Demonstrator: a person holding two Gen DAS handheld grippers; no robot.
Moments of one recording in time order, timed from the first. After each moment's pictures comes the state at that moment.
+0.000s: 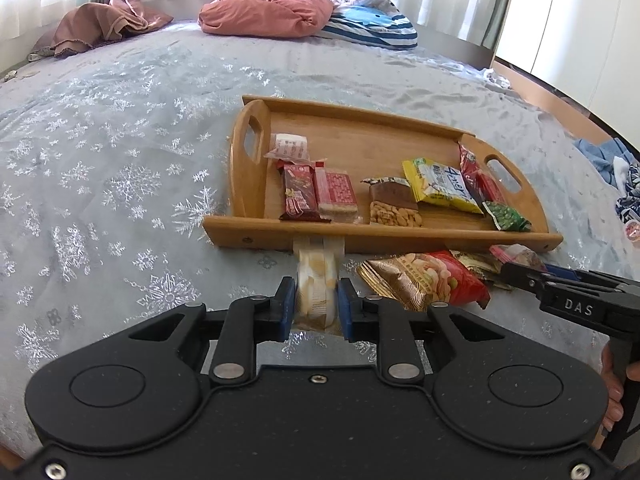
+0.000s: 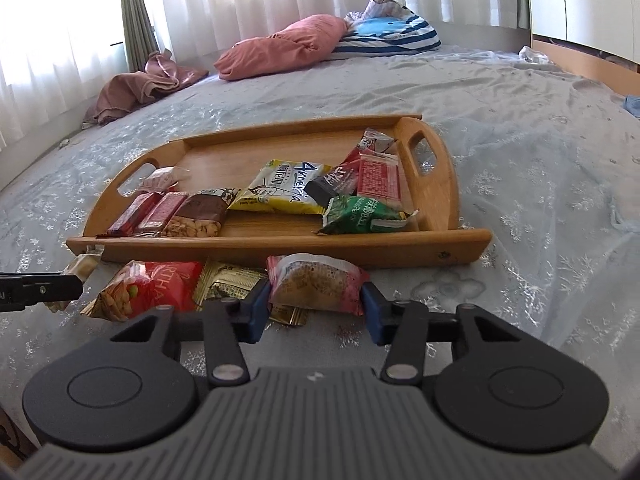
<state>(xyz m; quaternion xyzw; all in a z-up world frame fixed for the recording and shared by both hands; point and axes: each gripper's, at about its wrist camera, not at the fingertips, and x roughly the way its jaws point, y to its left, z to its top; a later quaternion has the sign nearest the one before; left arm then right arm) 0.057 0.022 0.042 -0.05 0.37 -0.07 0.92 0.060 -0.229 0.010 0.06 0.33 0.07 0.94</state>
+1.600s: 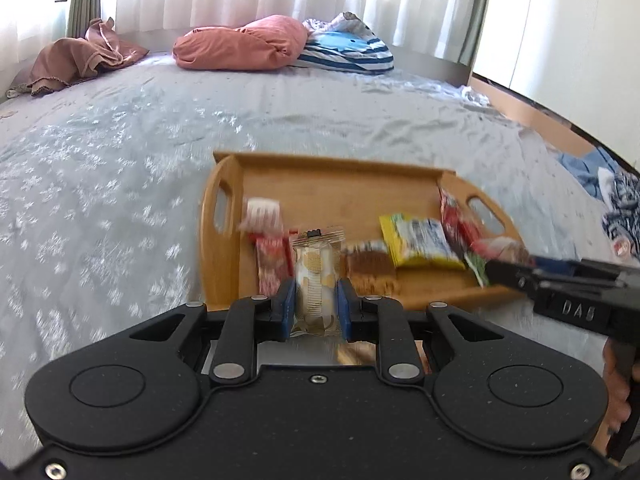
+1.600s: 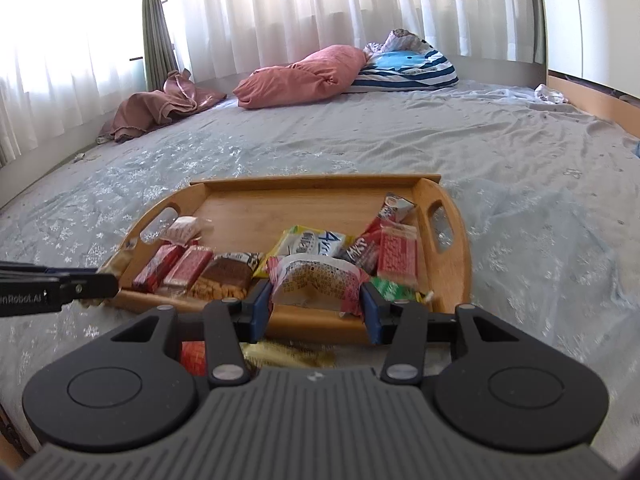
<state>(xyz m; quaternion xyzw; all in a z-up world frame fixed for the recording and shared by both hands) 0.101 0.012 0.074 -0.04 0.34 -0.10 0.93 0.081 -0.219 0.053 0.04 0.29 0.09 0.95</state>
